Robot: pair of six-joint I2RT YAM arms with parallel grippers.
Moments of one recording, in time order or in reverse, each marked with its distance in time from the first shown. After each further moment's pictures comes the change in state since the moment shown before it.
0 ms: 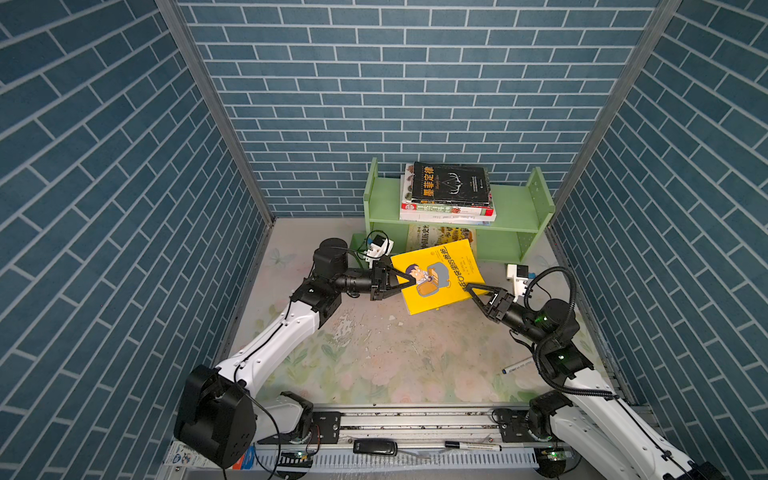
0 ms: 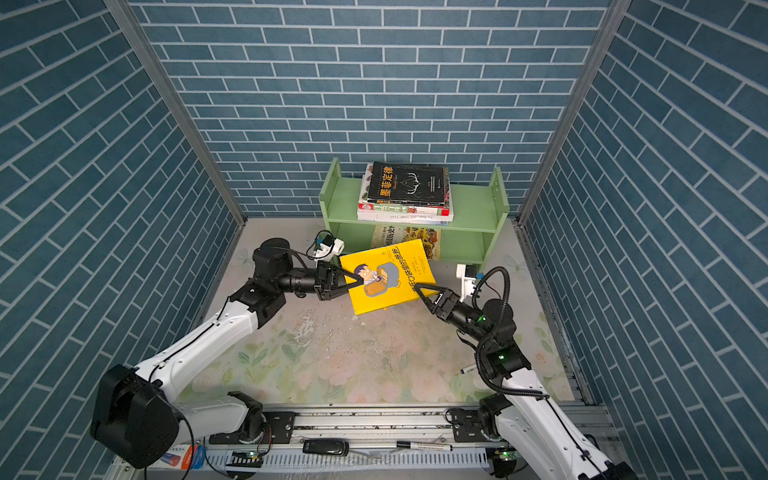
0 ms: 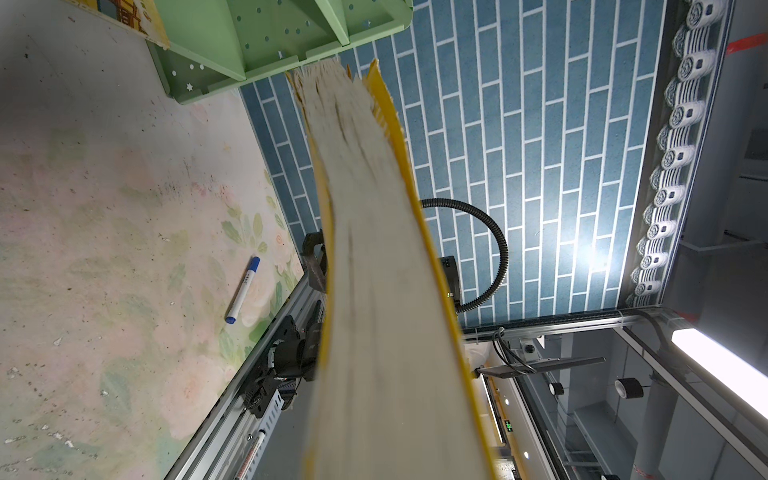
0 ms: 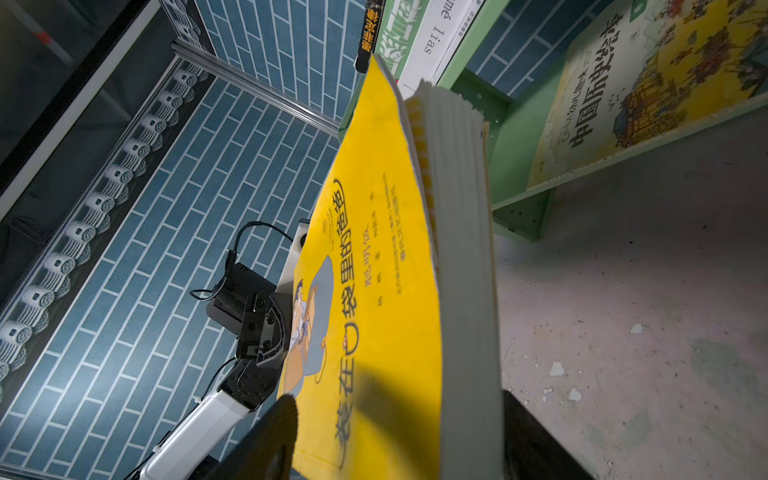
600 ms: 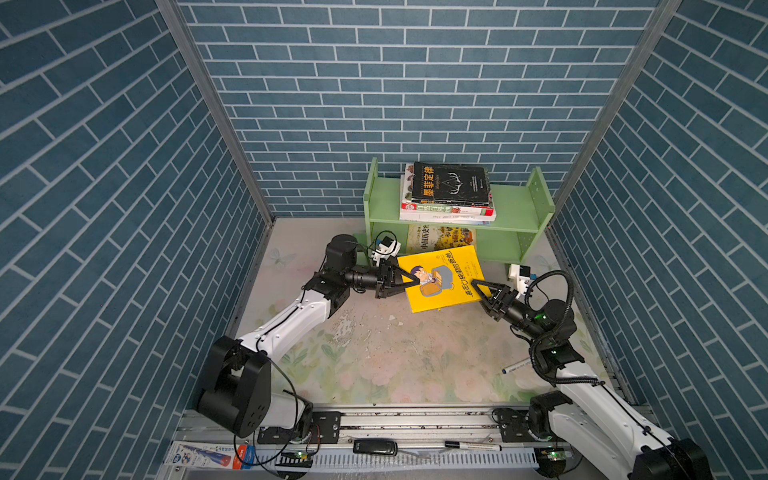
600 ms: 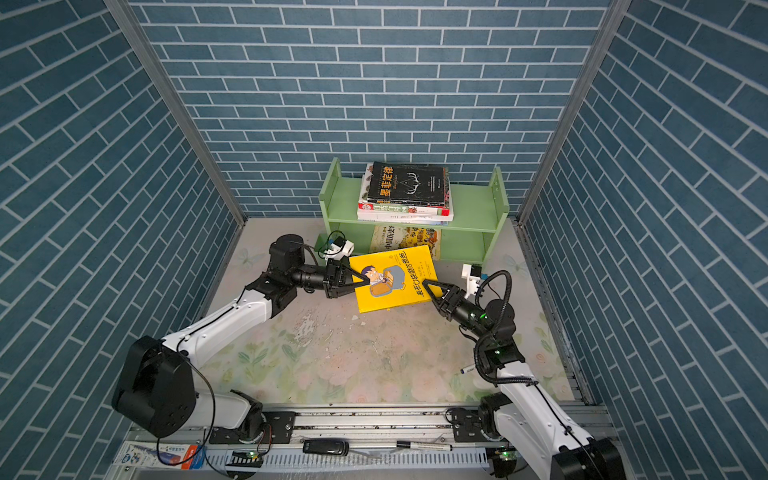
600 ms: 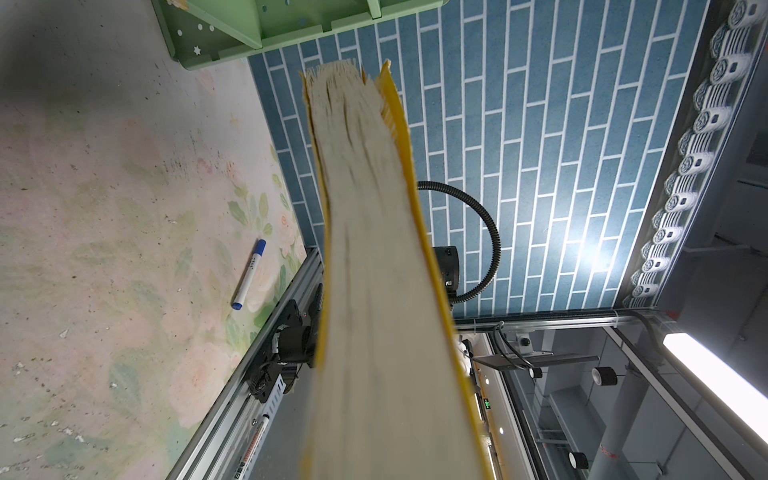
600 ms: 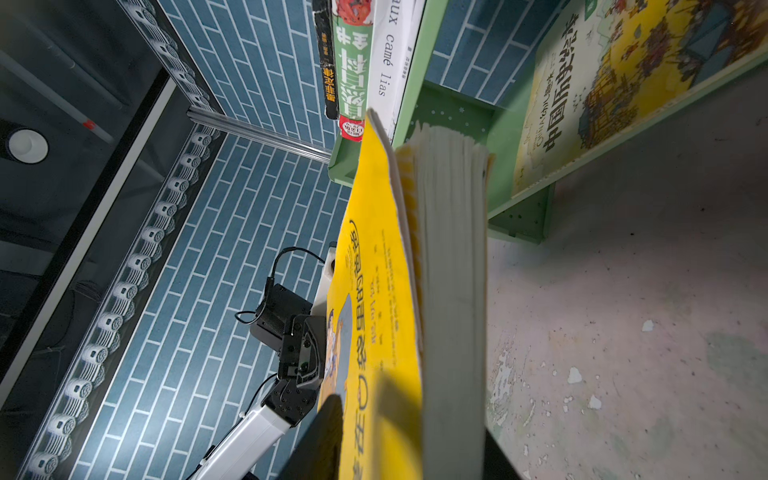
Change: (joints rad) left arm 0.005 0.148 0.040 0.042 0.072 0.004; right arm -0.086 0.102 -0.071 0.221 -0.068 0.181
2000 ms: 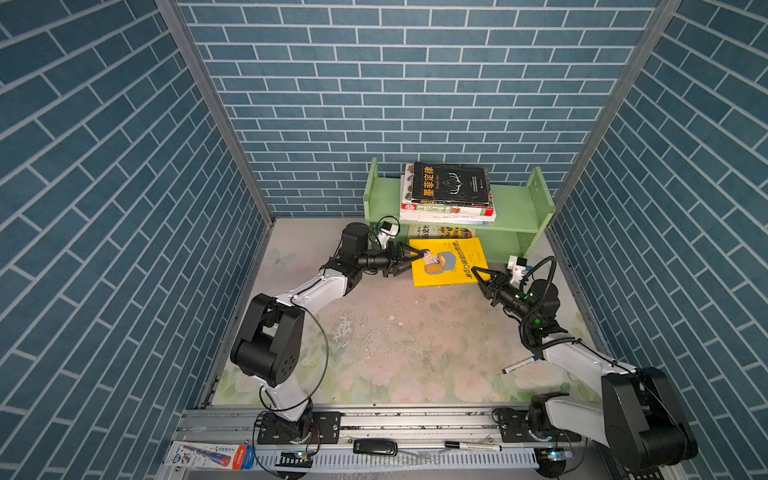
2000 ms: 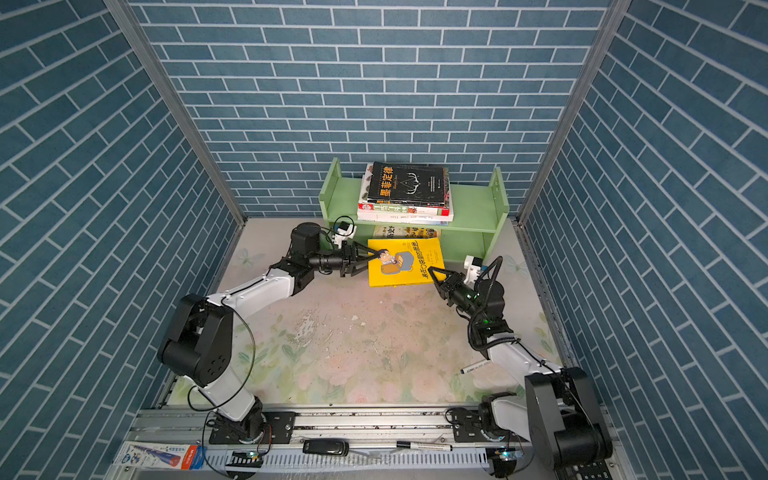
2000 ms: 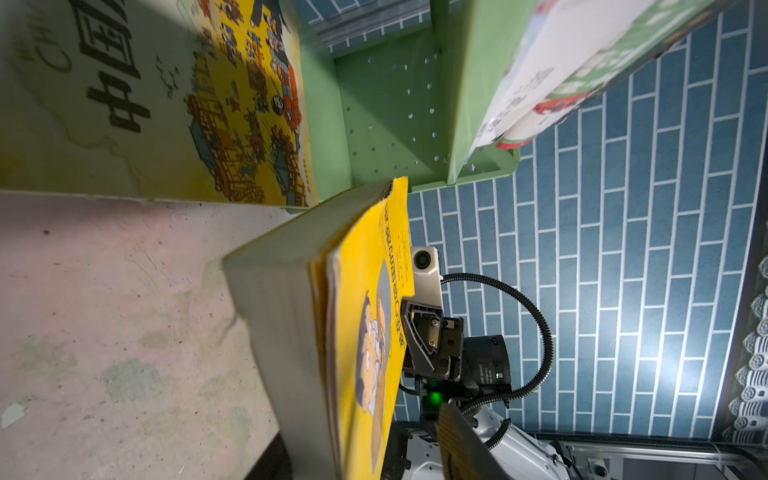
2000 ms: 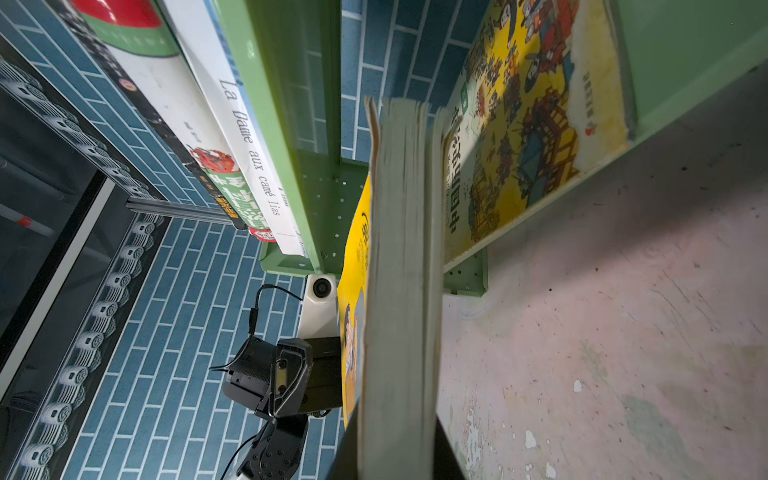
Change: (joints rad) left arm 0.039 0.283 0.169 0.090 -0.256 0.045; right arm -0.087 0.401 0.108 0.182 0.084 0.013
